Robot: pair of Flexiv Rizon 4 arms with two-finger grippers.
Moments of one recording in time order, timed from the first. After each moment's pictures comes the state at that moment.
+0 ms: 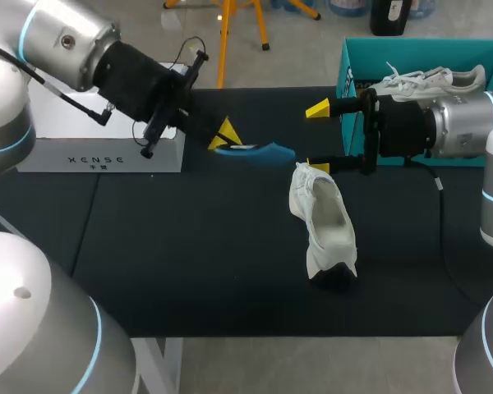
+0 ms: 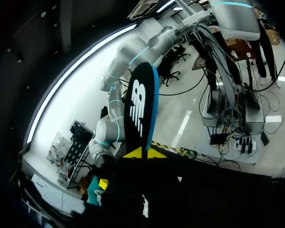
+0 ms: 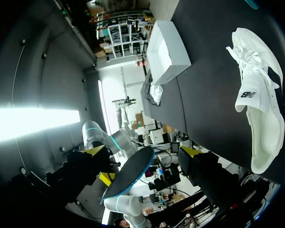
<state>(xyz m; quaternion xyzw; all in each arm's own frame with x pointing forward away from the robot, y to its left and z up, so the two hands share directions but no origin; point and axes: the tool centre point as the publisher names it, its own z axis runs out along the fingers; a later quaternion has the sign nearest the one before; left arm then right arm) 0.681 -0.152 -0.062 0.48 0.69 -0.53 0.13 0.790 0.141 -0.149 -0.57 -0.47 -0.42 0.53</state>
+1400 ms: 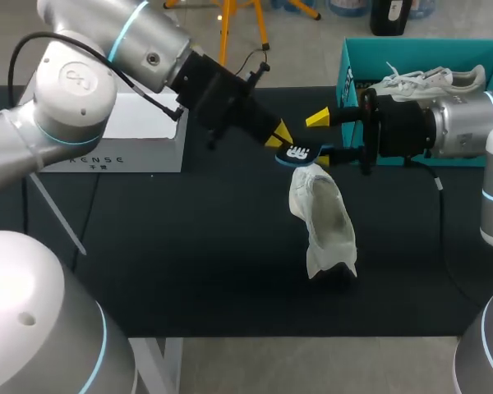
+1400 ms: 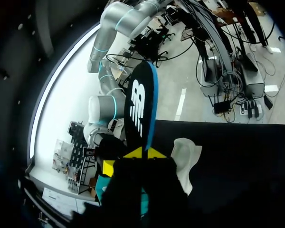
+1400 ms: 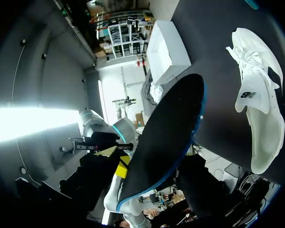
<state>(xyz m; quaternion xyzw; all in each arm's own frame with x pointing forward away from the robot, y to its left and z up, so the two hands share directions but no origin) 0.765 -0.226 -0.129 0.54 0.68 -0.47 0.18 0.790 0.141 -0.150 -0.57 -0.47 -0.42 0.53</state>
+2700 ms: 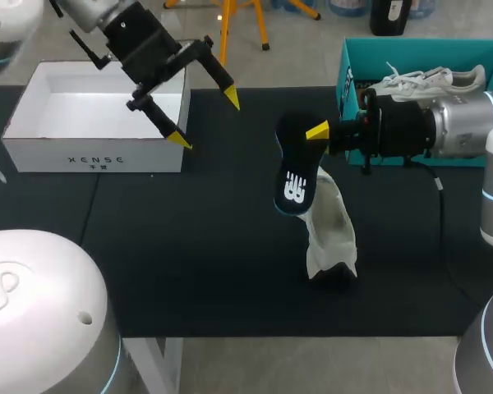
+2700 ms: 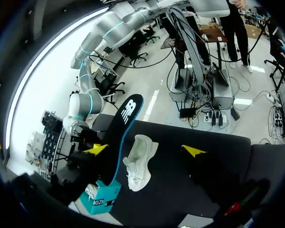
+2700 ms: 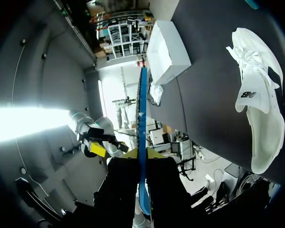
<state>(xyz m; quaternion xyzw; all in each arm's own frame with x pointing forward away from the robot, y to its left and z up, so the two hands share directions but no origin) 0.766 -0.112 -0.090 0.57 0.73 -0.36 0.06 0.790 0.141 -0.150 -0.57 -0.47 -0.42 0.53</state>
